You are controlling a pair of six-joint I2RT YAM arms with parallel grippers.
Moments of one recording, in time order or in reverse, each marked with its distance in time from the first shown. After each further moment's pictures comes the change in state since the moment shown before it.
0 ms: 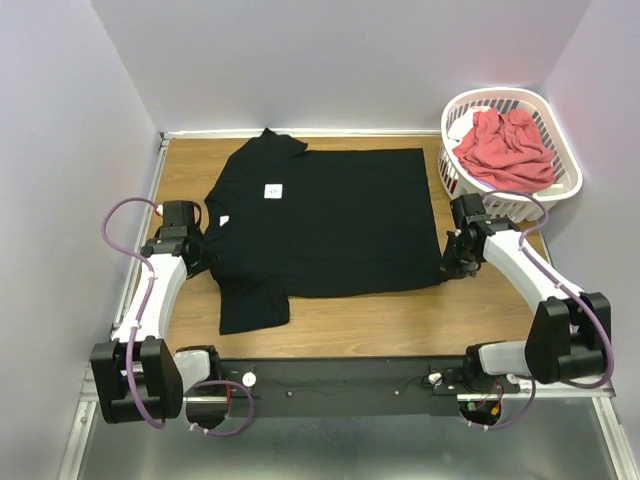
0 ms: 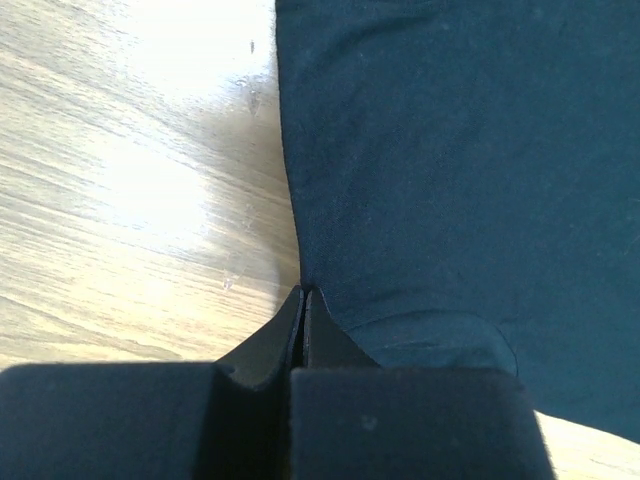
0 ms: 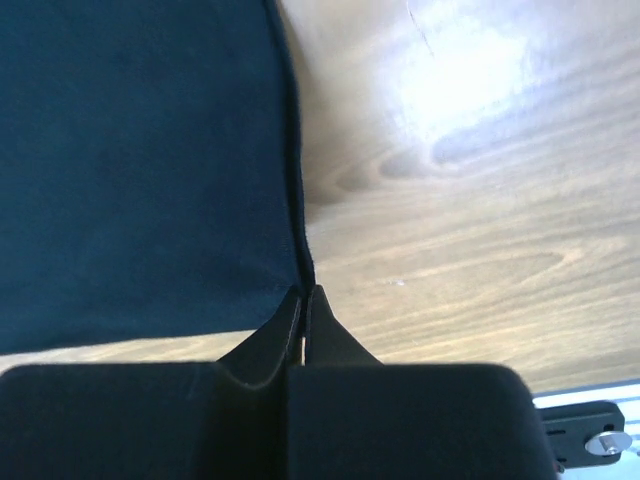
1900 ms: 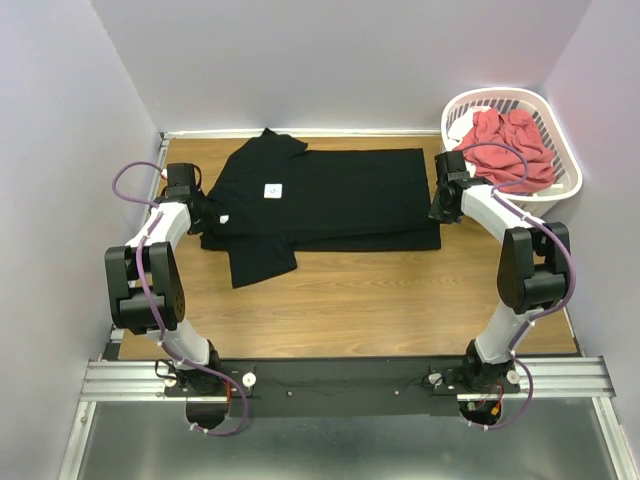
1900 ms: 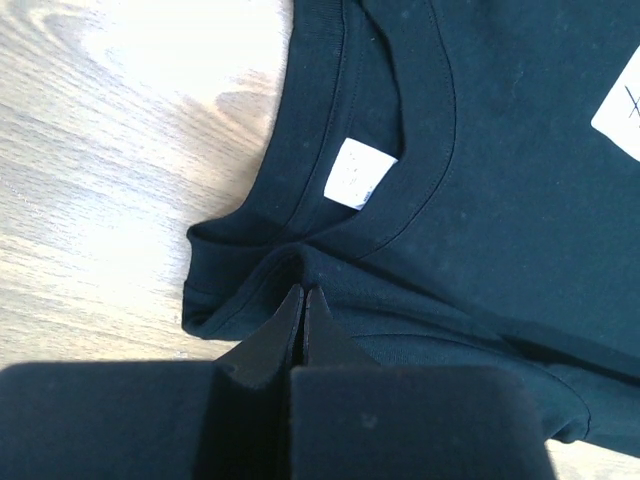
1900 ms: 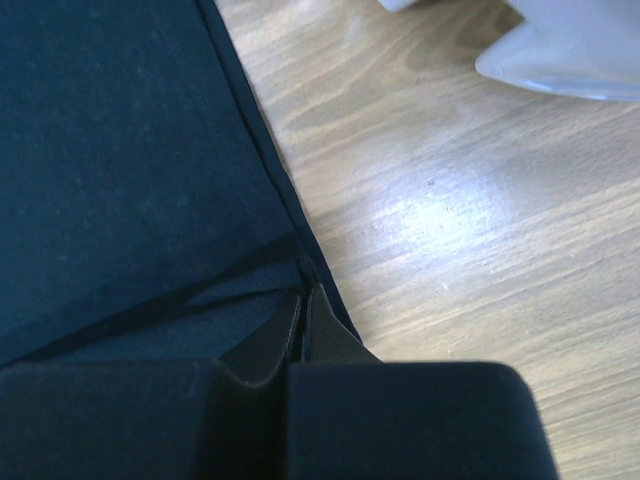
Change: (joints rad) left arm 0.046 0.509 0.289 0.282 0.054 0.010; right arm 0.000 0.454 0.389 0.288 0.190 -0.025
